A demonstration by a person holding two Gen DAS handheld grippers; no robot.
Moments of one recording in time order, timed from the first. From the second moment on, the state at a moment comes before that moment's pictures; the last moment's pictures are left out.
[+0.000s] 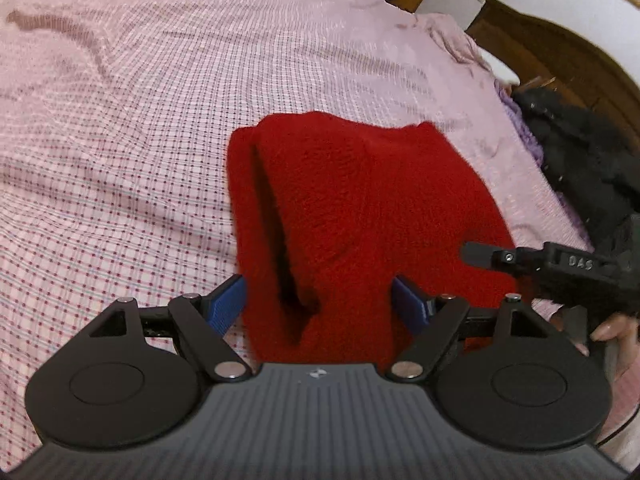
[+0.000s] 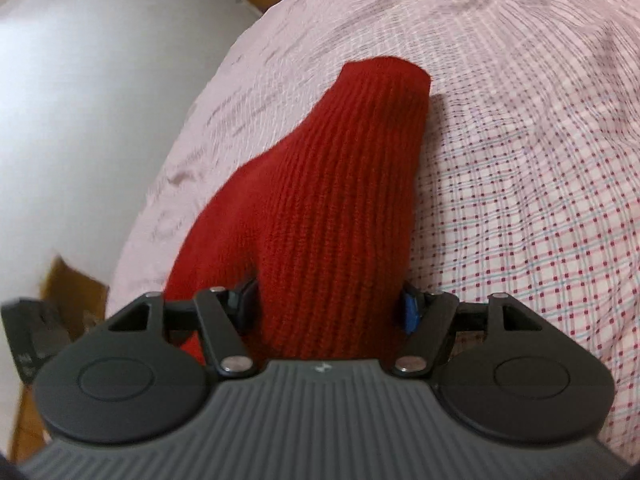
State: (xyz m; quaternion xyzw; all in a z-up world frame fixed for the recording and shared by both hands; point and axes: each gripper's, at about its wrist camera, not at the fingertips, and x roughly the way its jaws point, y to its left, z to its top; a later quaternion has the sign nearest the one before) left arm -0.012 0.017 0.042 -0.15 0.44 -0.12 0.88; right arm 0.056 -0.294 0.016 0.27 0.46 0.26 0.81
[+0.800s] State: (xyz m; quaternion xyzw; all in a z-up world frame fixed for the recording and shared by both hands) left arm -0.018 -0.019 0.072 -0.01 0.40 -0.12 0.91; right arm -0.019 -0.250 0.081 0.06 0.39 0.26 0.88
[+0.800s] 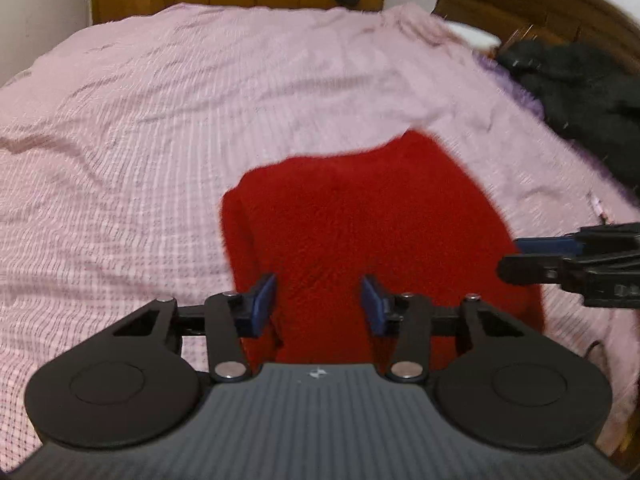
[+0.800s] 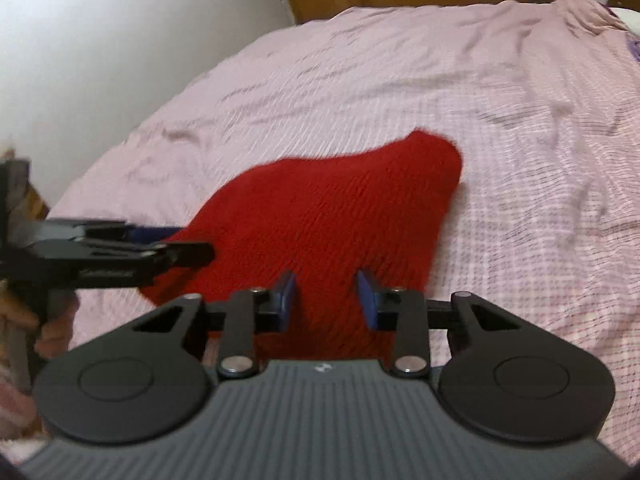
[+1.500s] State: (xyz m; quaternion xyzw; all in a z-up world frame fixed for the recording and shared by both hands) left arm -0.032 -0.004 0.075 -0.05 0.40 -0.10 0.91; right arm -0.050 -0.250 0.101 0.07 0.35 0.19 0.91
